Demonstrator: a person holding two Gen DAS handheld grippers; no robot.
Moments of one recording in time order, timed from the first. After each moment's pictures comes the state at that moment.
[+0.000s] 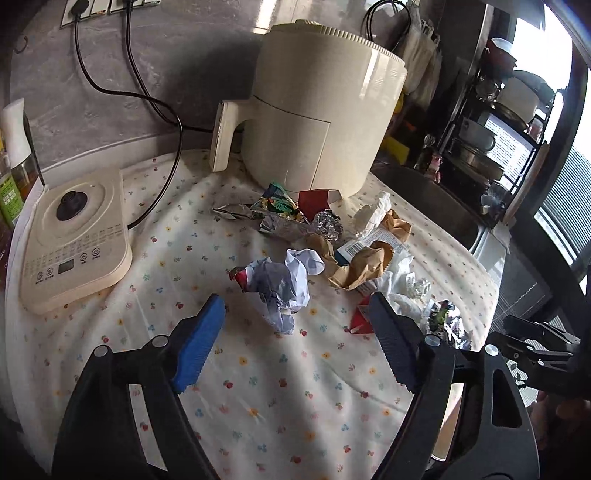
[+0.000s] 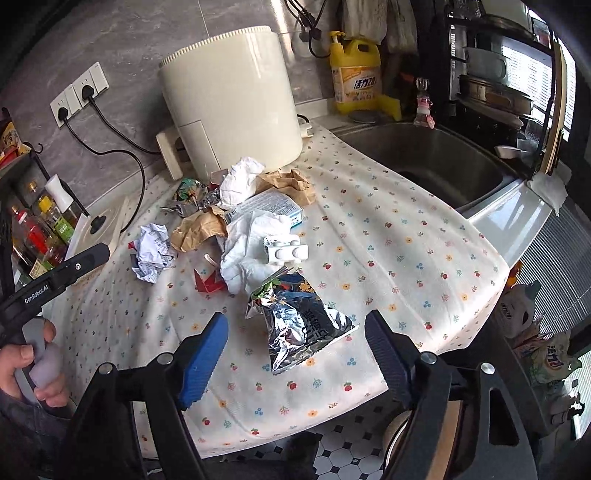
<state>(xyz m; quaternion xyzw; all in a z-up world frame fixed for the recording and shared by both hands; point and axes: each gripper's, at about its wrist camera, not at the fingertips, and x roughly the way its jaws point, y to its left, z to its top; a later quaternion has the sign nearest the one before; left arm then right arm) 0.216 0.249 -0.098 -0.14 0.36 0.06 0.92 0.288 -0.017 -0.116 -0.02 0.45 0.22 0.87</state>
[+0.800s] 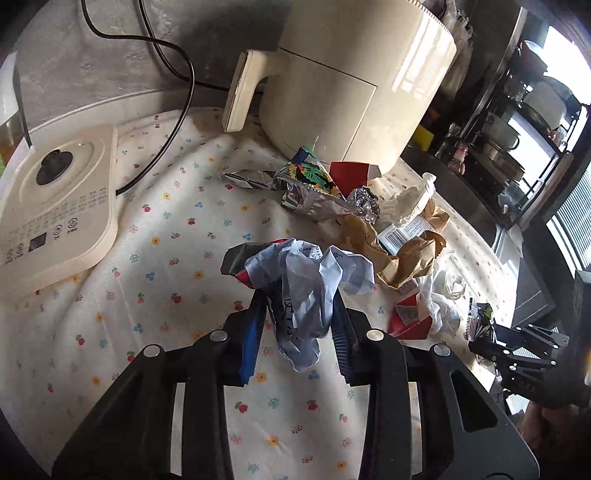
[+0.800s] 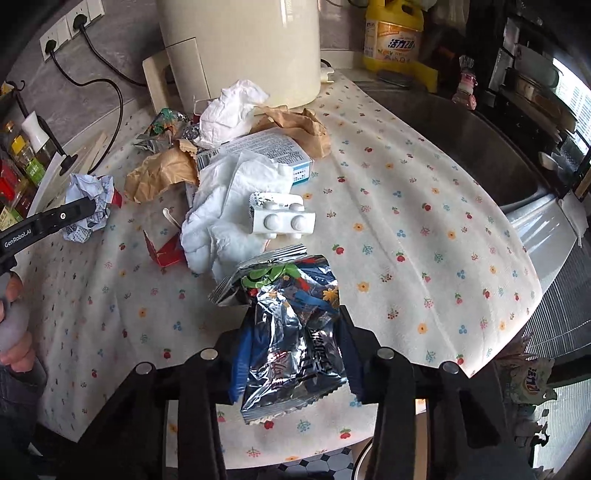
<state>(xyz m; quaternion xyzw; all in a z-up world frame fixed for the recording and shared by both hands) 0.235 0.275 -0.133 -0.18 0.40 0.07 0.90 0.324 0.019 -0.155 -0.11 0.49 0.24 0.83</state>
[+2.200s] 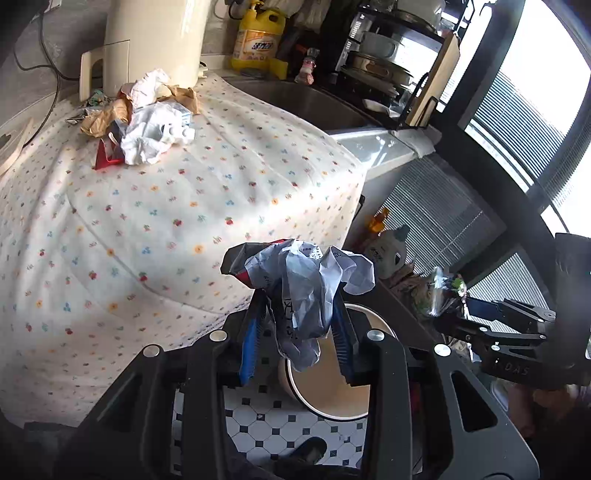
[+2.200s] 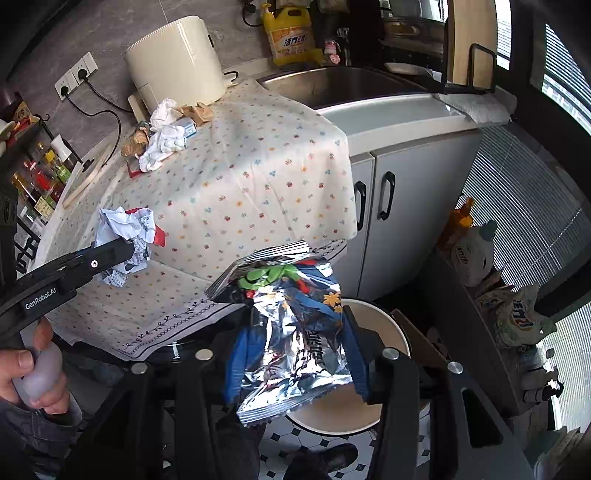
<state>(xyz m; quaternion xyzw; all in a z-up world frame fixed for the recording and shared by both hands) 0.155 -0.056 -0.137 -0.15 0.43 -0.02 0.89 0.219 -0.283 -0.166 -0.03 0.50 0.23 0.84</state>
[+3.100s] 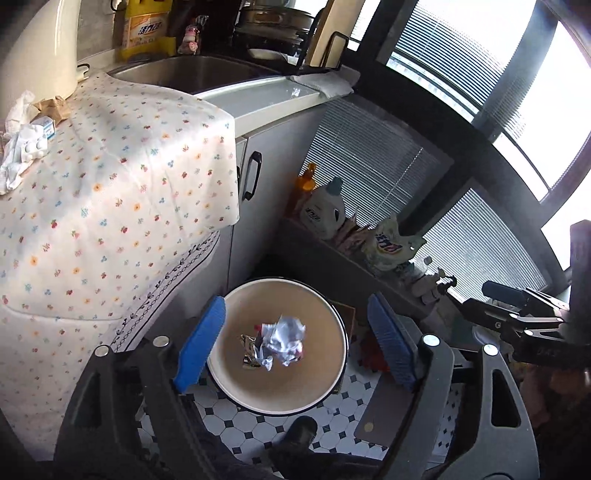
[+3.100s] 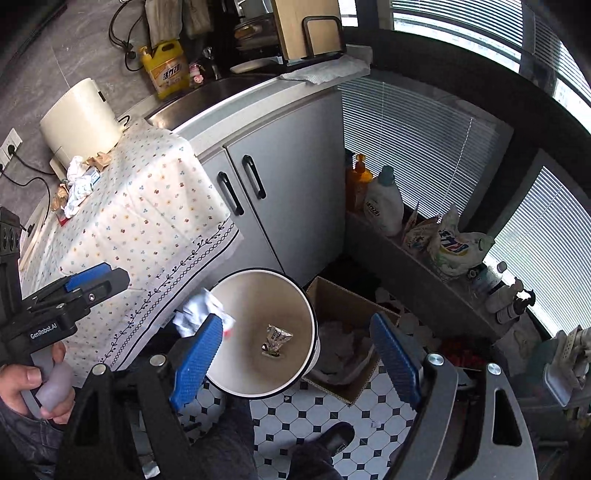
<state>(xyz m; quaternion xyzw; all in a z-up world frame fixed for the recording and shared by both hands) 0.187 -0.167 -0.153 -0.09 0.46 -0.15 0.87 0.175 -0.428 -0.163 0.06 0.49 0.07 0.87</state>
